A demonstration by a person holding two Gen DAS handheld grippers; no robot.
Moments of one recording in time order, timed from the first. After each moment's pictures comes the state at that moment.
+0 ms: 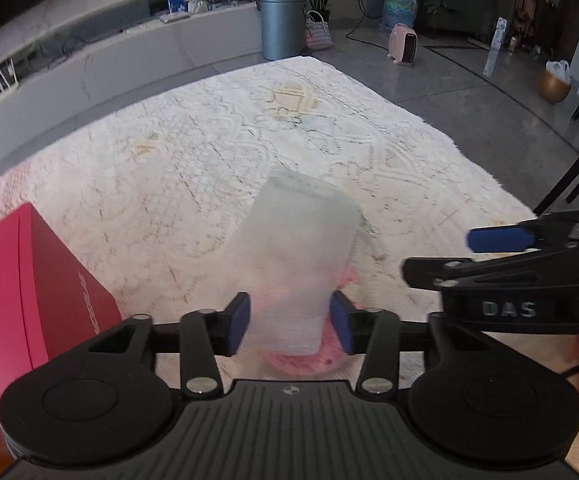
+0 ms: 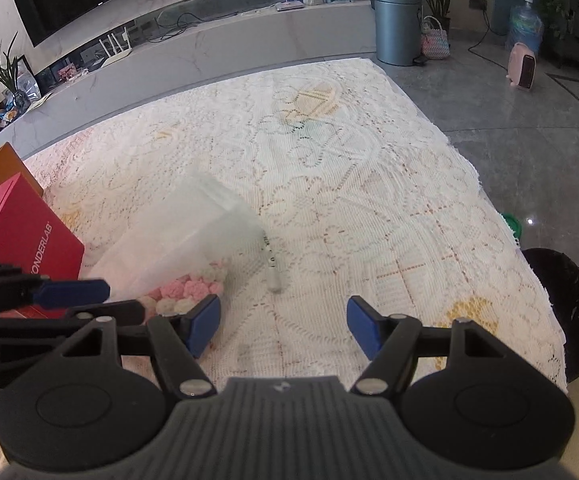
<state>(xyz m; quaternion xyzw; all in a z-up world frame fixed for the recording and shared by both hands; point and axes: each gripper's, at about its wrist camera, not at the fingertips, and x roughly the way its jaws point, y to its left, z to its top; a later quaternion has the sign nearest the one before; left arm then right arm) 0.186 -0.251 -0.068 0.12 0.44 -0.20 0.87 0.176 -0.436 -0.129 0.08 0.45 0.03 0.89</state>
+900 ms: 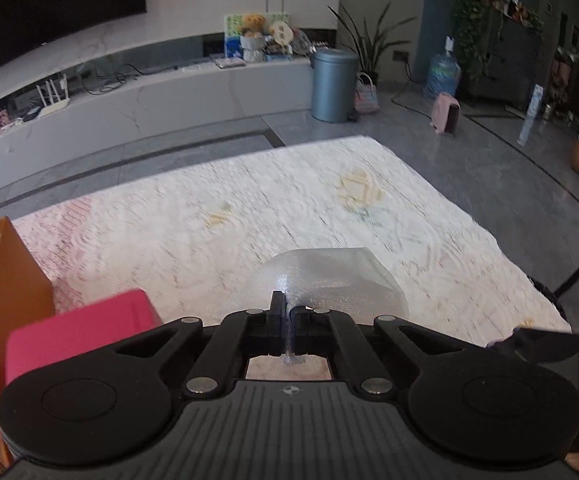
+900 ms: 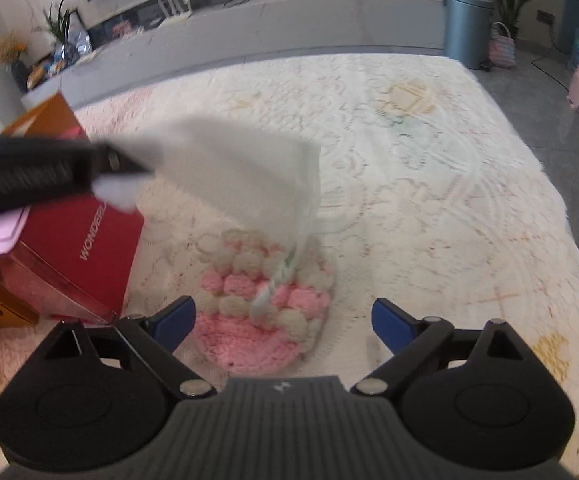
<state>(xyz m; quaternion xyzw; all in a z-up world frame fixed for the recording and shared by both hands) 0.215 -0.203 -0.008 0.06 0.38 -0.14 0.91 0.205 -0.367 -0.140 0.03 0.48 0.13 0.87</state>
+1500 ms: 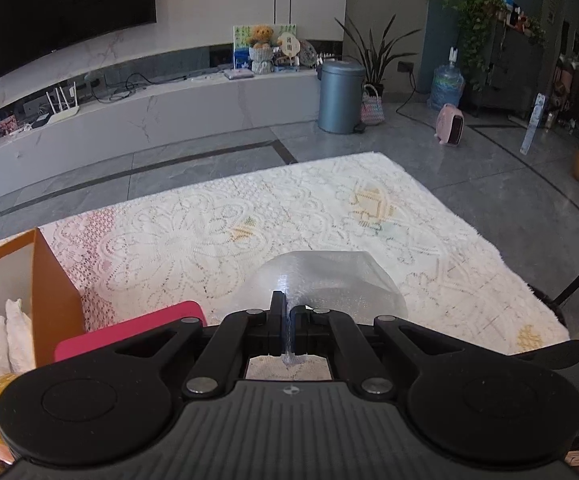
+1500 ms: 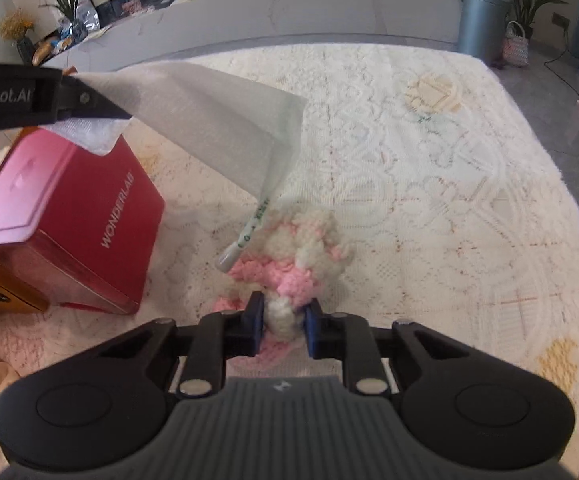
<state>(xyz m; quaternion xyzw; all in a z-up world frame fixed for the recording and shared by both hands) 0.204 -0.176 0.016 0.05 0.36 -0.14 0.92 0.190 -0.356 -0.121 0.02 0.48 0.13 0.87</state>
